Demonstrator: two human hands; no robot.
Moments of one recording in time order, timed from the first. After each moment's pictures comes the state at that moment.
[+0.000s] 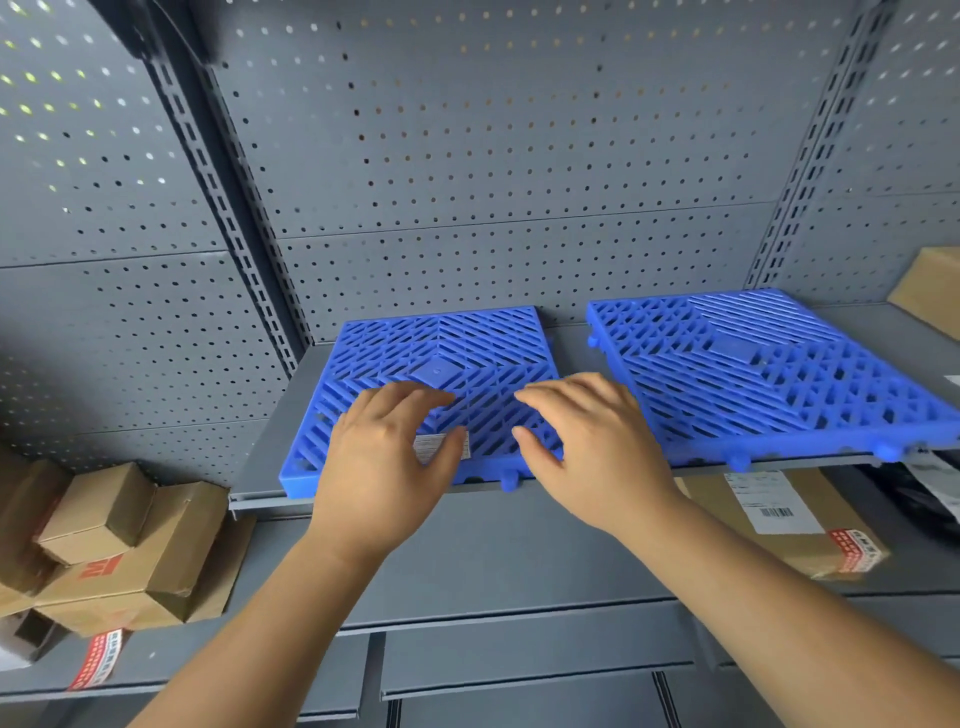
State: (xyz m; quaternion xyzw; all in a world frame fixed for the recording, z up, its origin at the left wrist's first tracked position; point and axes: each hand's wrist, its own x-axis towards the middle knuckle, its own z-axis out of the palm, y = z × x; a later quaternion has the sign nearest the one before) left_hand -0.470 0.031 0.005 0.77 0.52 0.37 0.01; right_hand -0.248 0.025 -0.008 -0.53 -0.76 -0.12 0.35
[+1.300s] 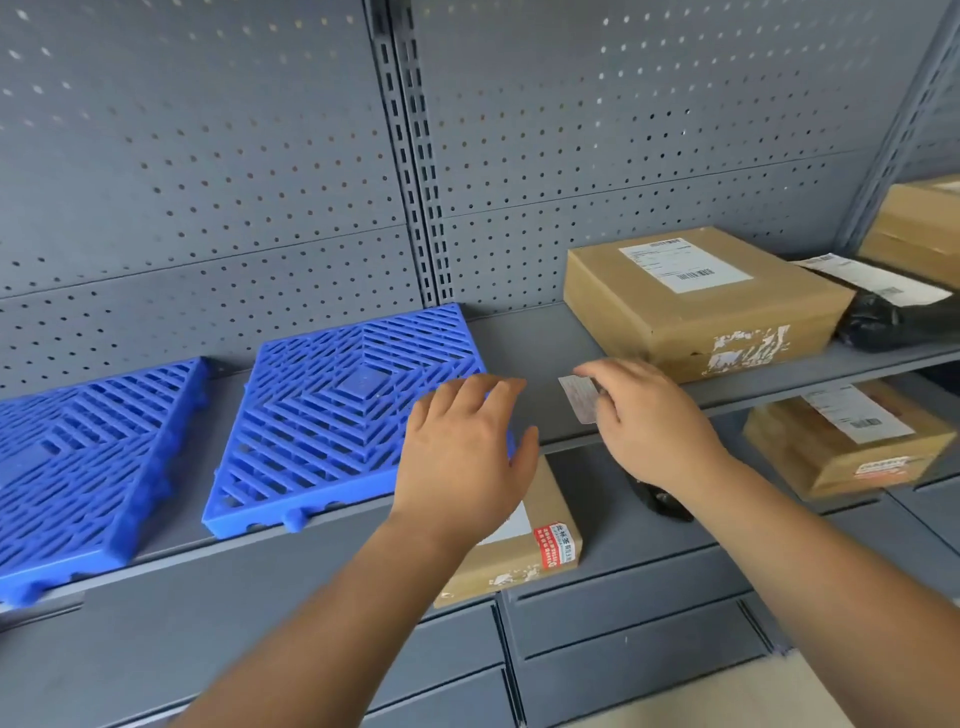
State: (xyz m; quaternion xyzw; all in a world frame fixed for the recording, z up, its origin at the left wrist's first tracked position) left_hand 0.009 -0.015 0.011 0.86 0.46 0.24 0.01; right_hand 0.222 -0.038 -0.007 -0.69 -0.67 0.00 0.27
